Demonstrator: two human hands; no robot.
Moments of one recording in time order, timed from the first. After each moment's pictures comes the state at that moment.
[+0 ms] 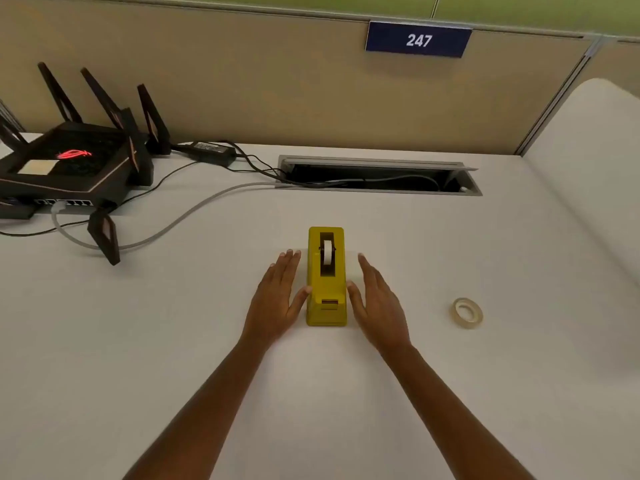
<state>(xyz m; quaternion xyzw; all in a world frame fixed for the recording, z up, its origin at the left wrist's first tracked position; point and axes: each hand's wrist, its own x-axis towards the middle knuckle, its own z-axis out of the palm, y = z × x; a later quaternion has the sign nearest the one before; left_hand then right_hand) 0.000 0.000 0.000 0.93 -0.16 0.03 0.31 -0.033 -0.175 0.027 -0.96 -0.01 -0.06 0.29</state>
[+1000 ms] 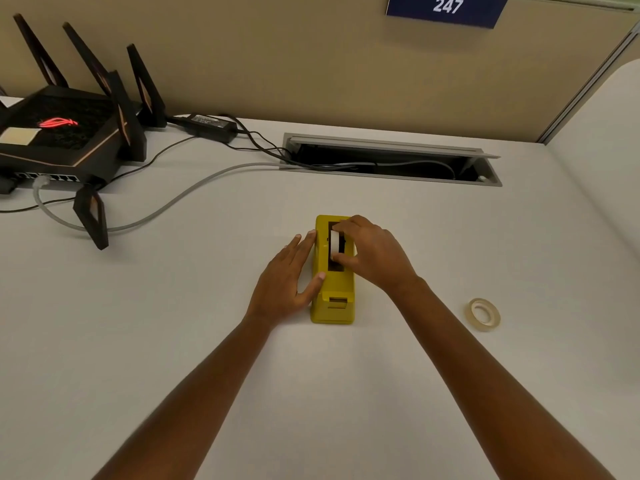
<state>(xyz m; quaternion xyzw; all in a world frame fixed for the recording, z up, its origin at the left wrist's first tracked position) 0.027 -0.006 -0.010 0.91 -0.19 0.07 0.35 0.040 -0.164 0.073 -0.98 -0.14 0.00 0.17</state>
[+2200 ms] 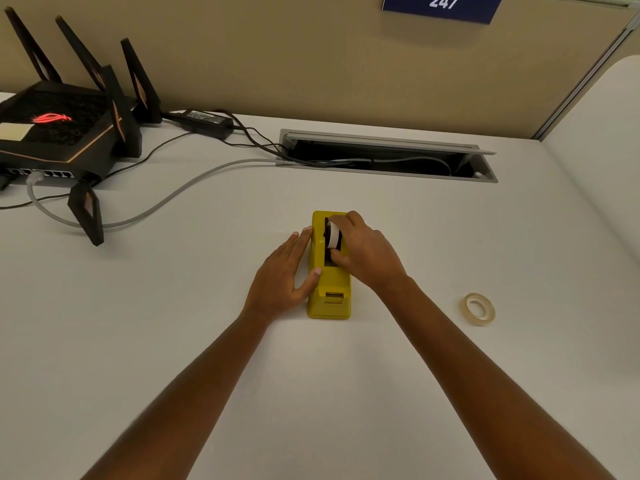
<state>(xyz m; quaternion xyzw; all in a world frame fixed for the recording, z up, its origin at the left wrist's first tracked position) 0.026 -0.006 -0.007 0.91 -0.19 0.08 0.35 0.037 -0.159 0.068 -0.98 -0.13 0.00 0.15</state>
